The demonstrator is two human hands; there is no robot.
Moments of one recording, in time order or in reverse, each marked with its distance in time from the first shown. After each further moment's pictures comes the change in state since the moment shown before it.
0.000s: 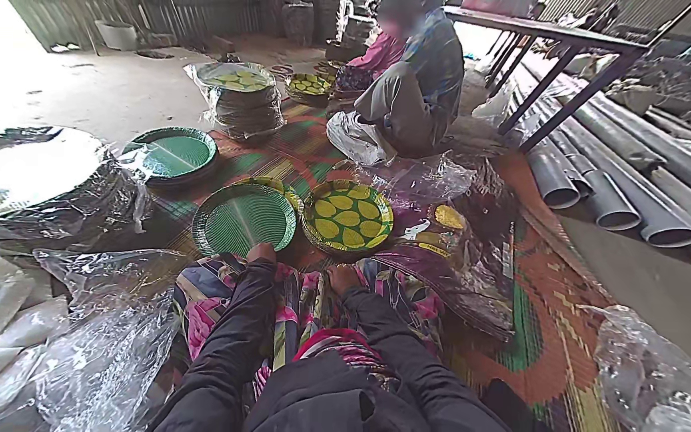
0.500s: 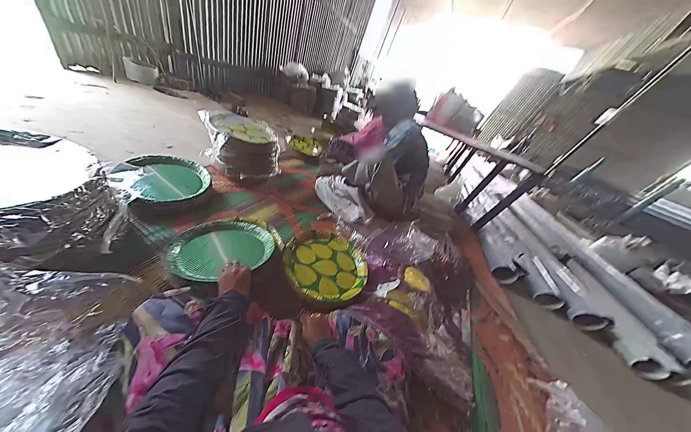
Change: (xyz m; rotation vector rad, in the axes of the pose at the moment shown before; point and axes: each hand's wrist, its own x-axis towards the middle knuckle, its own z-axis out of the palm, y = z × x) left_hand 0.025 -0.013 -0.009 -0.147 0.430 0.209; right_hand -0.004 -0.003 -0.001 -0.051 0.035 0.027
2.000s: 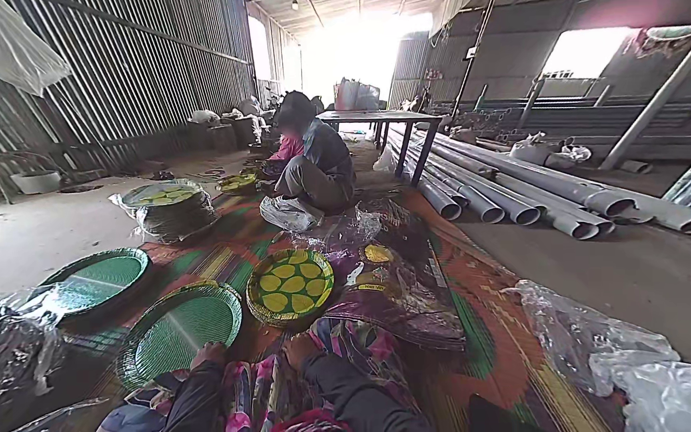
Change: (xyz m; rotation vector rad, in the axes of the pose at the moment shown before) left_hand 0.001 -0.004 0.041 0.288 -0.400 -0.034; right_hand 0.000 0.012 0.002 0.133 -0.037 -0.099
